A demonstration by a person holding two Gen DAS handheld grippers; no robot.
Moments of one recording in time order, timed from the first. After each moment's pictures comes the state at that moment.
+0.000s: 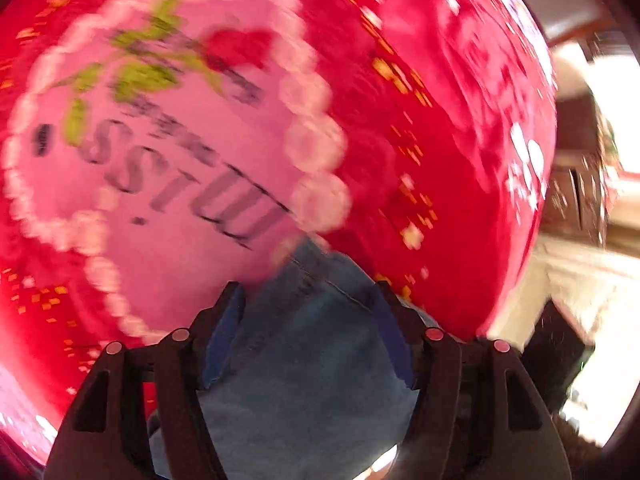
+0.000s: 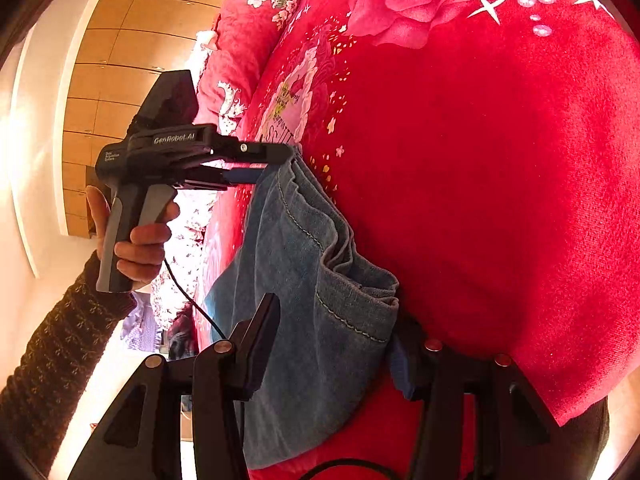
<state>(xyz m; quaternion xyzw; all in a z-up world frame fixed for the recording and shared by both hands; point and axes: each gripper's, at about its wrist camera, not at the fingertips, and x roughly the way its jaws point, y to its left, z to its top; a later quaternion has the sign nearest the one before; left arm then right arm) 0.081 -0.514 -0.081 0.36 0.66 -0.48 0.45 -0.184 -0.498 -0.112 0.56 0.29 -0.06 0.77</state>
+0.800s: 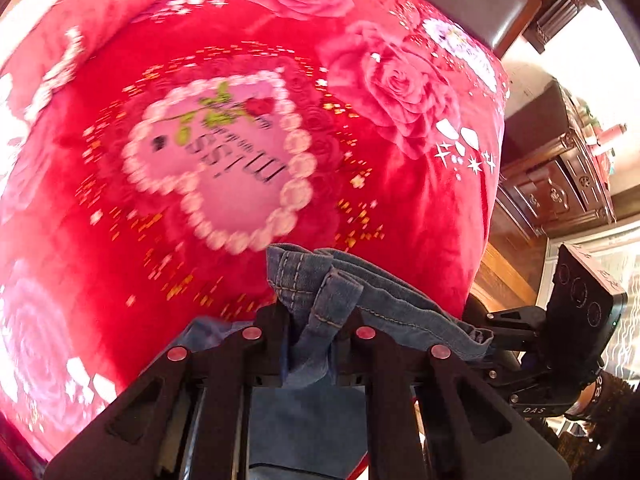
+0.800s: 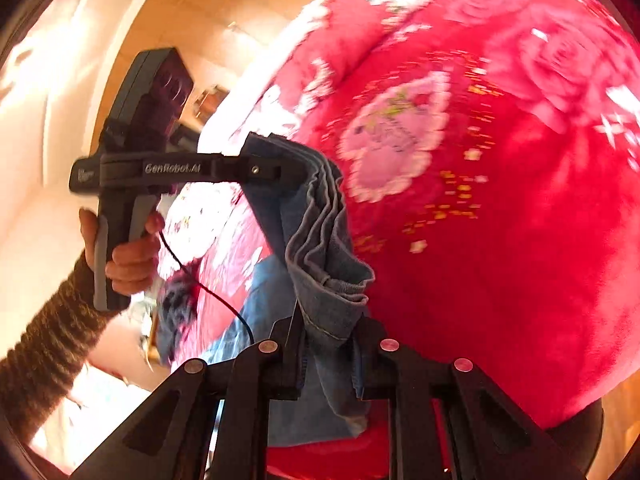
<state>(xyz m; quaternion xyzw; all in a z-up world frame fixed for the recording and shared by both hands) 0.056 -0.387 0.052 0.33 0.53 -0.51 0.59 -0.166 -0.430 -0.021 0.42 0.29 0.01 0.86</state>
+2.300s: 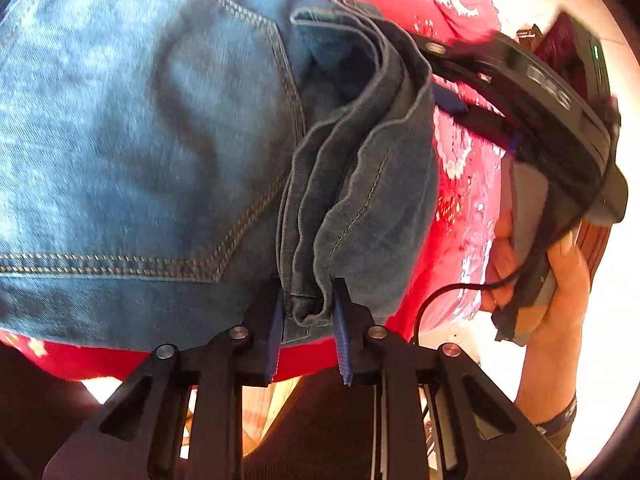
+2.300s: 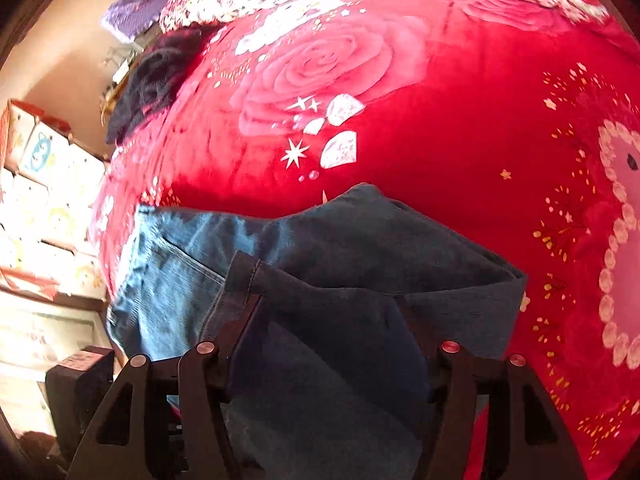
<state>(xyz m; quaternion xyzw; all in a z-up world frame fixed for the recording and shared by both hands) -0.008 -0.122 -0.070 -0.24 0.70 -0.25 0.62 0.097 -0.266 -0.024 0.06 0.58 0.17 0.79</state>
